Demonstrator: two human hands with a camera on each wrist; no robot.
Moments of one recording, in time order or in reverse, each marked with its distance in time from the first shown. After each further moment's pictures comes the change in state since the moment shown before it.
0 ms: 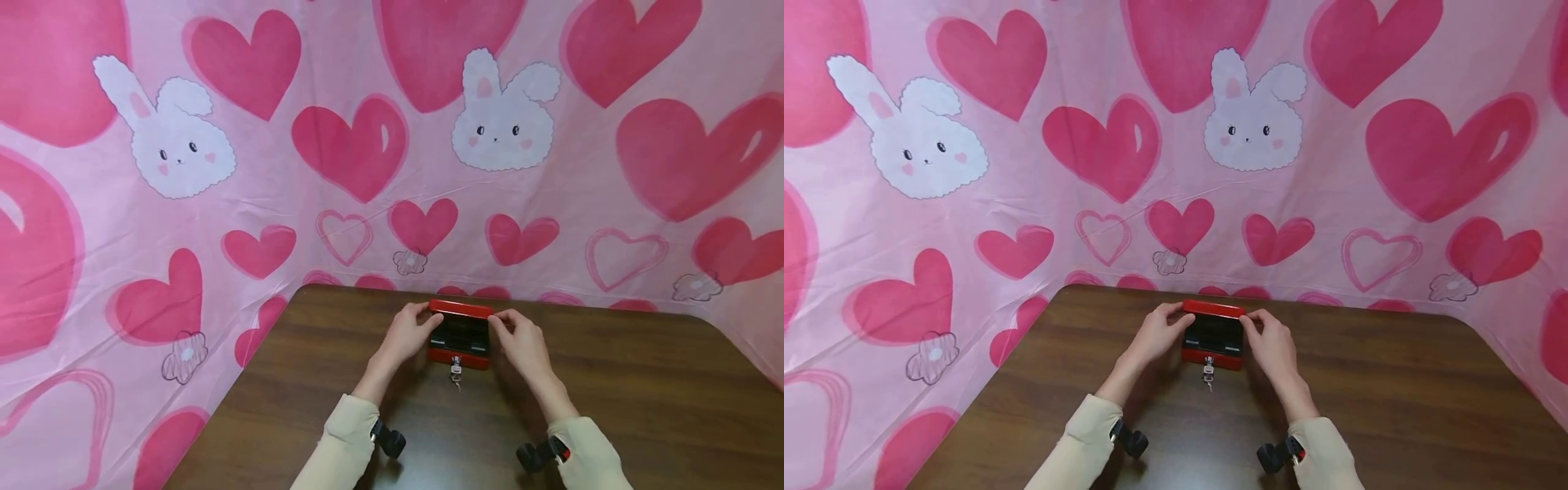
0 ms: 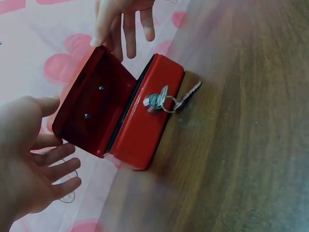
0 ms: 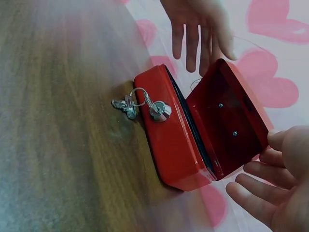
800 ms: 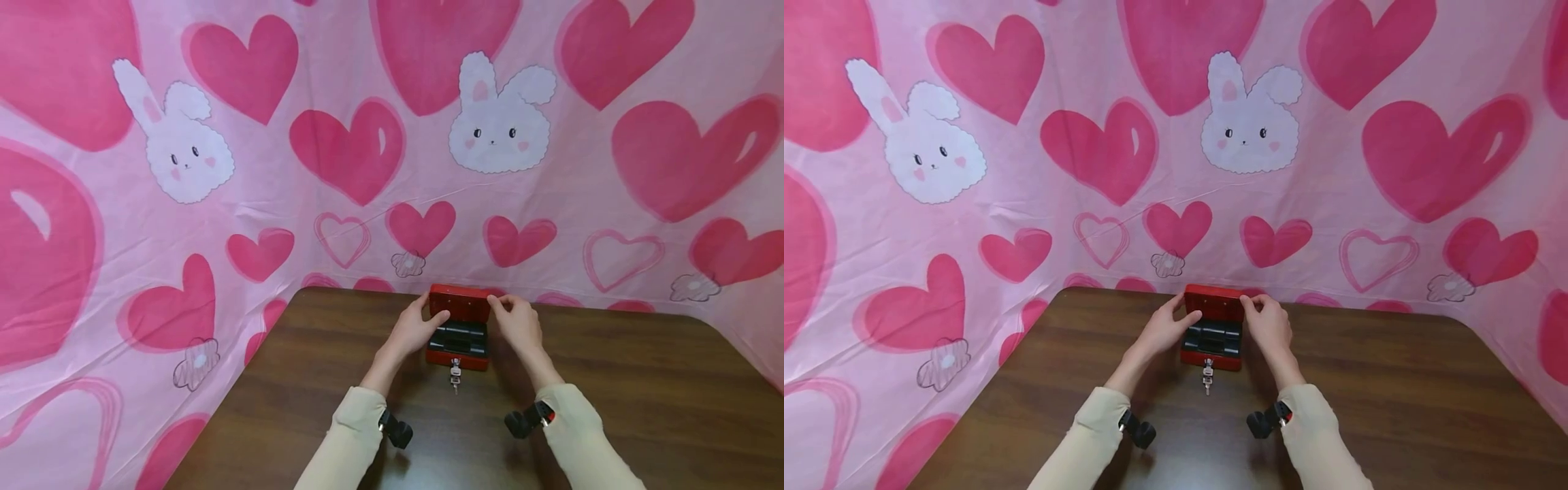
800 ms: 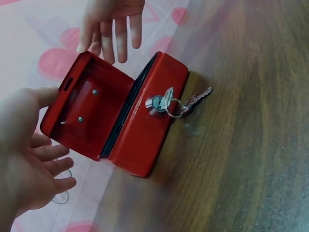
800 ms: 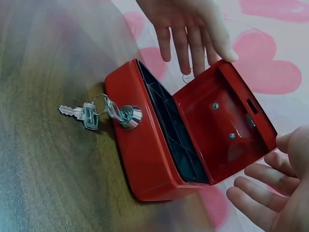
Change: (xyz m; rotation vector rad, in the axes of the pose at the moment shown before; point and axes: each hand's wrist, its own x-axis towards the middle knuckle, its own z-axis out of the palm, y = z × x) left_hand 0.014 0.006 0.006 -0.106 -0.081 -0.080; right_hand 0.032 -0.008 -0.004 -0.018 0.012 0.119
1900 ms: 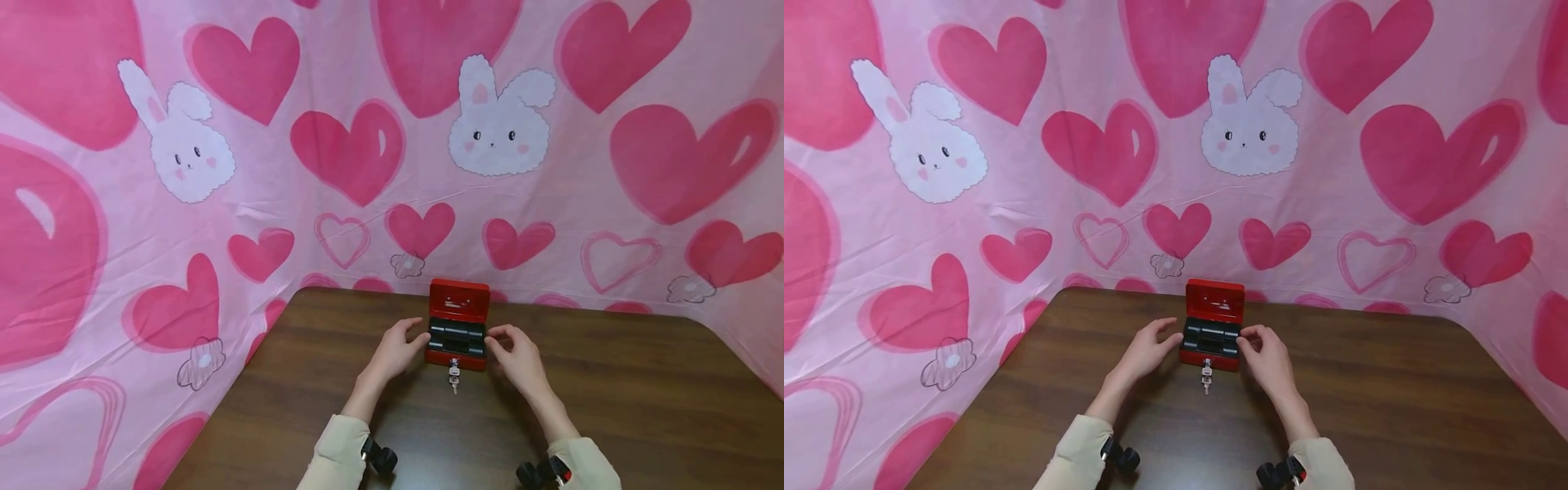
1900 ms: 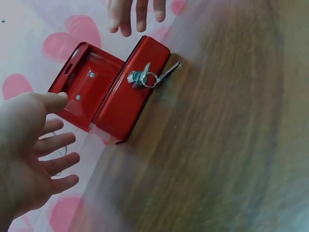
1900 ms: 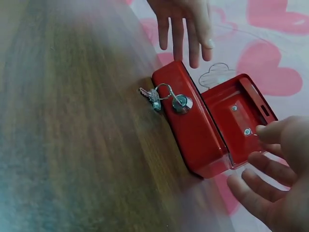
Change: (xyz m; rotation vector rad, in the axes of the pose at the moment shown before) left_hand -0.036 -0.033 -0.008 0.035 0.011 0.032; right_hand -0.049 0.032 0.010 0.095 -0.094 -0.123
